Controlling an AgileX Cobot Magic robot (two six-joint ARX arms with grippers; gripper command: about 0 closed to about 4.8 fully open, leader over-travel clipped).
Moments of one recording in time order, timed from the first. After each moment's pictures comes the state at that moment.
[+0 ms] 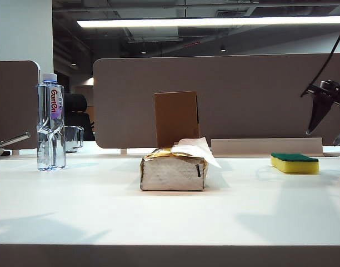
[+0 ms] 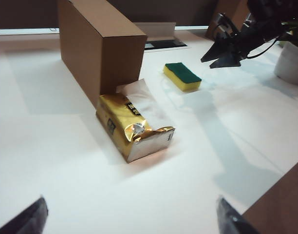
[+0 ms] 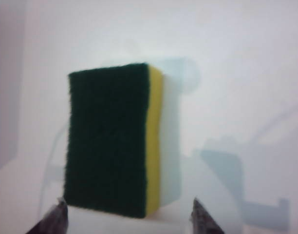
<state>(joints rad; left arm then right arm) 0.04 0.40 0.55 -0.47 0.77 0.04 -0.18 1.99 1.61 -0.62 -0.45 0.12</state>
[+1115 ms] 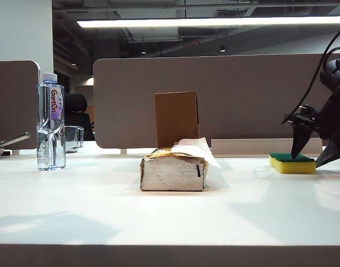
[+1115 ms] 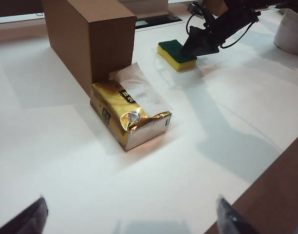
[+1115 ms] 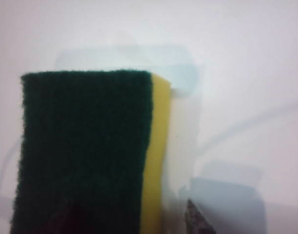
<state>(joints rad) -0.05 0.51 0.66 -0.57 0.71 0.14 -0.09 2.13 1.61 -0.48 -0.34 0.13</state>
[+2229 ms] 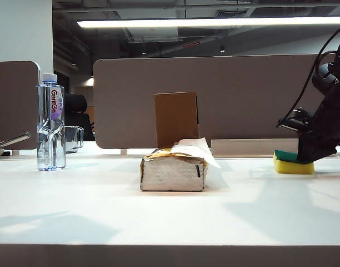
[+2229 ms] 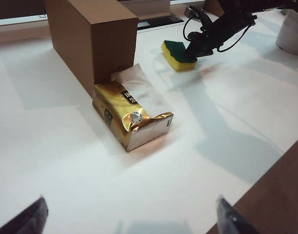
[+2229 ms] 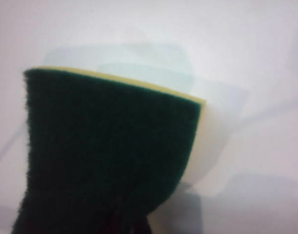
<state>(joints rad) -0.05 0.51 0.66 -0.57 0.70 0.14 -0.07 2.15 1.62 -0.49 -0.29 0.13</state>
